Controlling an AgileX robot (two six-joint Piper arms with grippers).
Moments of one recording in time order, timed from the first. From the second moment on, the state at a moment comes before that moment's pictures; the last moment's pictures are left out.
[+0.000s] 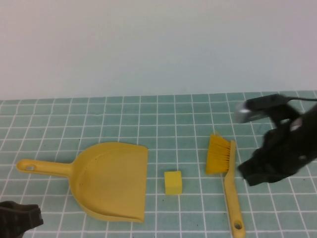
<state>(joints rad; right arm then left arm) 0.40 1.56 -1.07 0.34 0.89 -0.23 -0.04 0.77 -0.49 -0.51 0.66 0.07</state>
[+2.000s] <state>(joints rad) 0.64 1.99 -1.24 -0.03 0.97 0.30 -0.07 0.77 -0.49 -0.55 0.59 0.11</state>
